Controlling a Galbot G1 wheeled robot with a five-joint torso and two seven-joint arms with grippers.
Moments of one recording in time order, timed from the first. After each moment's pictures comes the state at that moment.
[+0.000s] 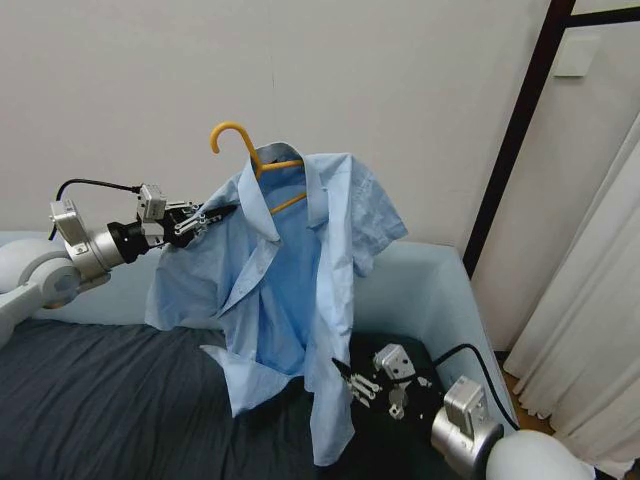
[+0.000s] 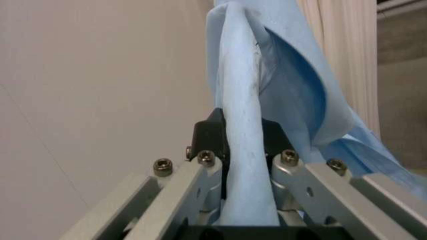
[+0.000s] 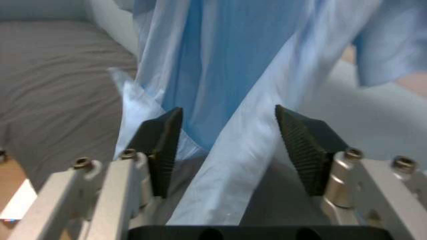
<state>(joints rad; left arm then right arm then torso) -0.02 -0.29 0.47 -1.62 -1.18 -0.18 0.67 -0.81 0.51 -0.24 2.45 0.81 -0.45 0.39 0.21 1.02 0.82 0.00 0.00</state>
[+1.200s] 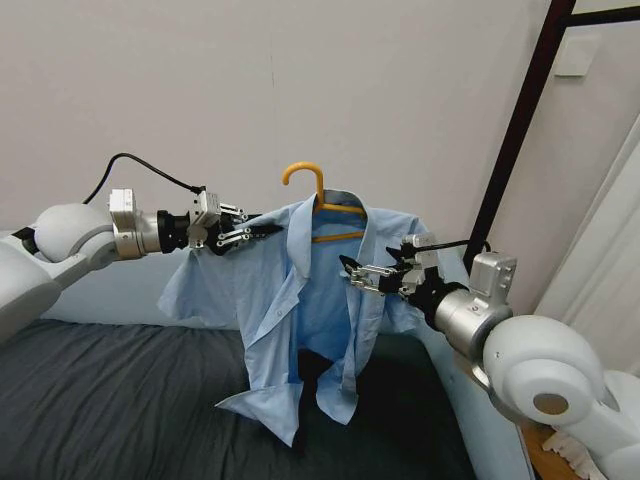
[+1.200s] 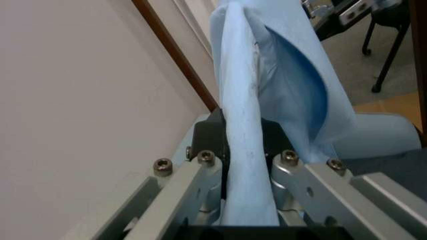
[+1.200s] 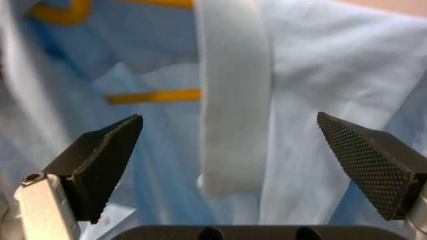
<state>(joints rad) -0.22 -0.40 0.65 -1.64 -0.98 -0.18 0.76 -0.36 0.70 -0.17 2.29 1.42 -0.45 0.74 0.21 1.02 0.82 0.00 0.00</state>
